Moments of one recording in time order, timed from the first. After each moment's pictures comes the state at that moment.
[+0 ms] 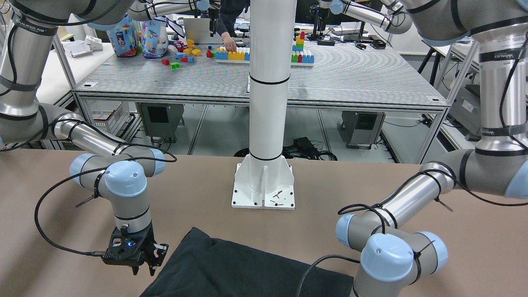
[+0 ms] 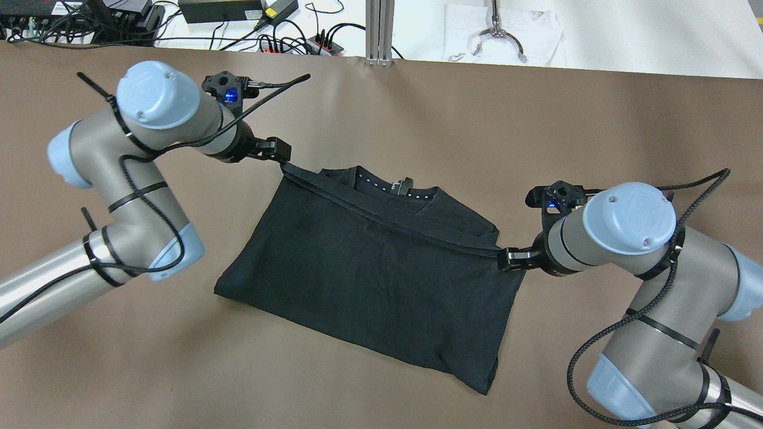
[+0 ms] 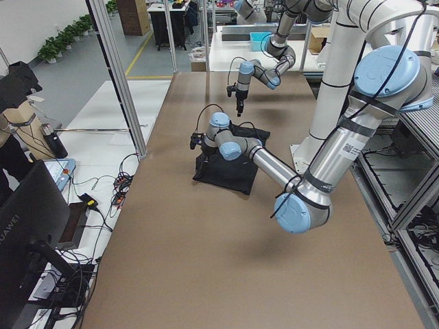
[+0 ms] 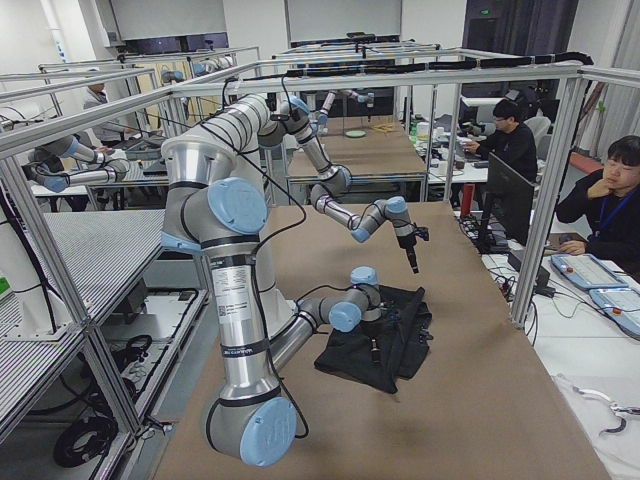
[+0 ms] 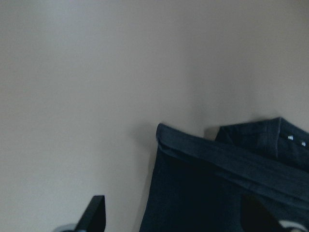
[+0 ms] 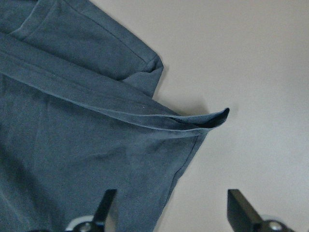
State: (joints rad) left arm -0.83 -2.18 -1.59 -1.89 -1.89 -1.02; right arm 0.69 -1.30 2.01 -1.53 1.89 1.02
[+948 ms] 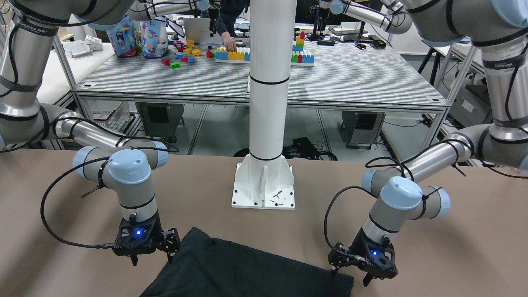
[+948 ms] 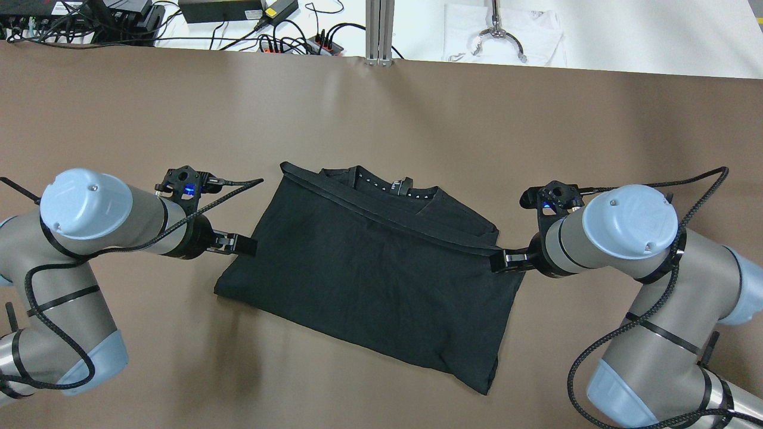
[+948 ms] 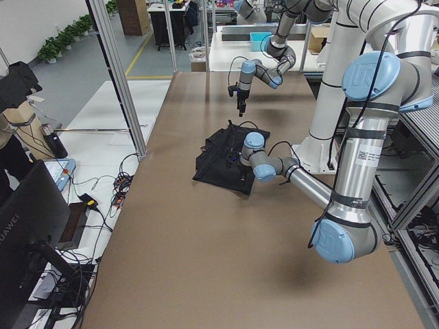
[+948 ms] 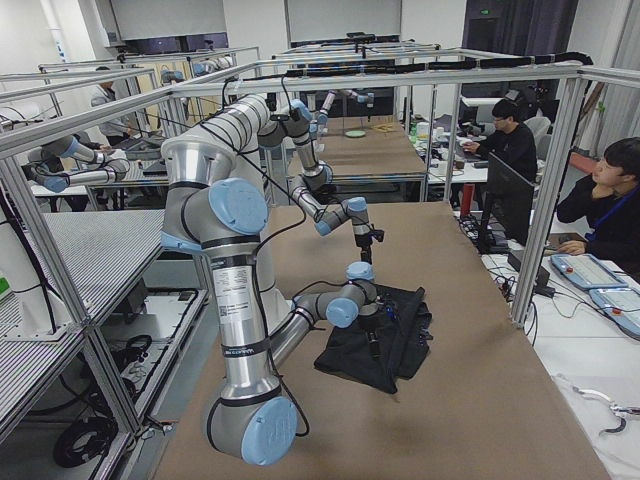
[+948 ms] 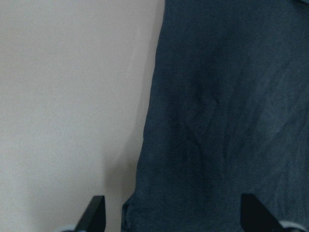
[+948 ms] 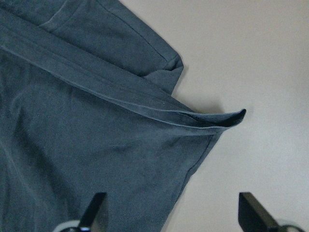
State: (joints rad) left arm -0.64 -1.83 -1.86 -1.99 -1.91 -1.07; right arm 0.67 -1.30 2.03 -1.52 1.87 0.99
